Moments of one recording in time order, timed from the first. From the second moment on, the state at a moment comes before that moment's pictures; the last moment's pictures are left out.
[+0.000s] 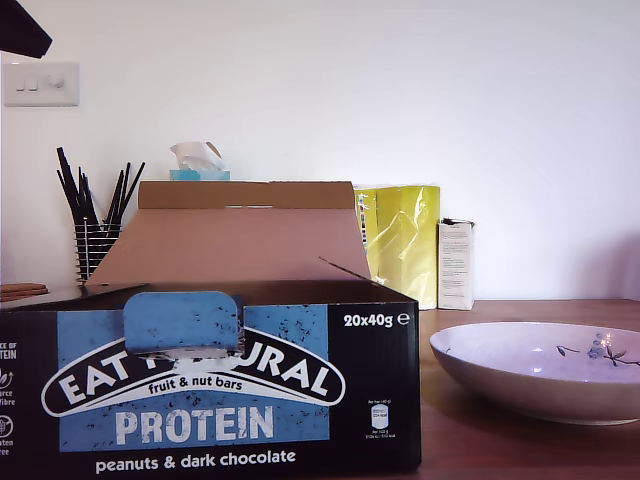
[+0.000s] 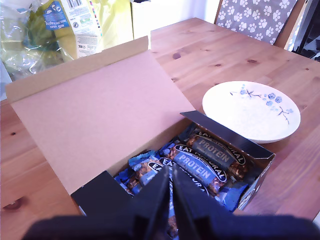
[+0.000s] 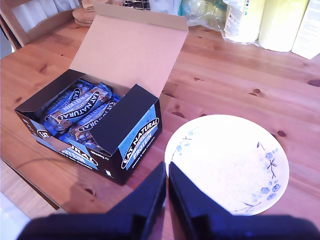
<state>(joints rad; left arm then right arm) -0.61 0.49 0.55 -0.44 0.11 -0.02 0.44 0.28 0.73 -0.91 -0.15 -0.03</state>
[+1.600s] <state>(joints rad) -0.67 1.44 0.86 -0.25 0.36 0.08 0.44 0.51 0.94 -1.01 -0.26 -0.10</state>
